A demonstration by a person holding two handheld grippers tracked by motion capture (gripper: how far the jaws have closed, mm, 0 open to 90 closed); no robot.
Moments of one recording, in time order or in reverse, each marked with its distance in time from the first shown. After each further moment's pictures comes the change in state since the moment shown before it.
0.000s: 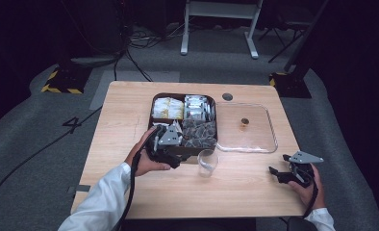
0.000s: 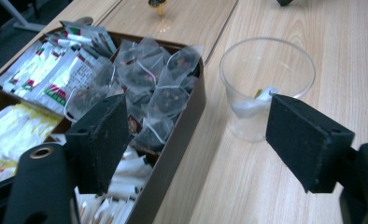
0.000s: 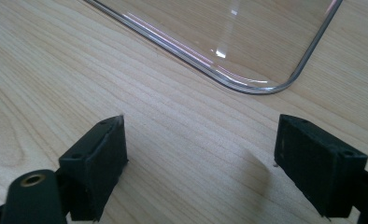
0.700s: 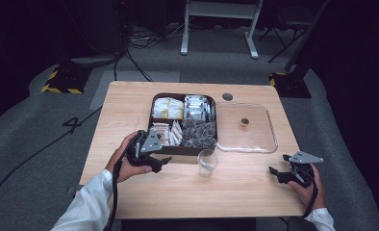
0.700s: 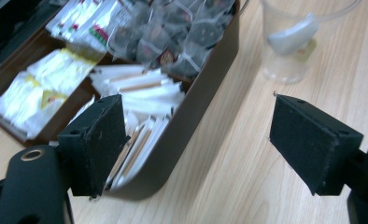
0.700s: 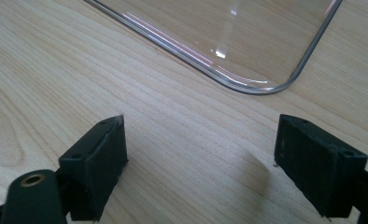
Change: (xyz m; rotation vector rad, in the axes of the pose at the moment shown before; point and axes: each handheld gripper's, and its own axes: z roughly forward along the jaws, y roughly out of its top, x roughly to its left) left arm 0.003 -0.044 -0.028 0.075 0.128 -0.016; right arm 0.000 0.000 0.000 0.000 -0.001 0.000
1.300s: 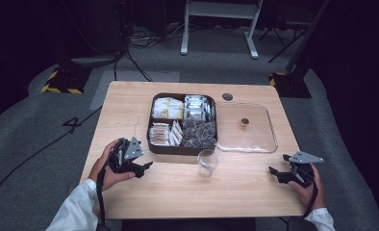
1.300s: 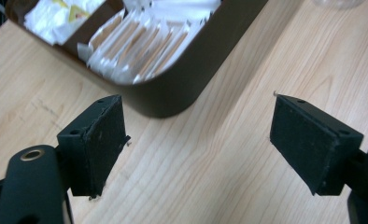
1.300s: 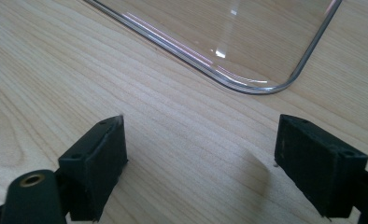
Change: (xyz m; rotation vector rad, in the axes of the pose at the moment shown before) left arm 0.009 -0.057 -0.010 0.089 0.080 -0.072; right arm 0.000 0.000 0.000 0.001 0.000 0.000
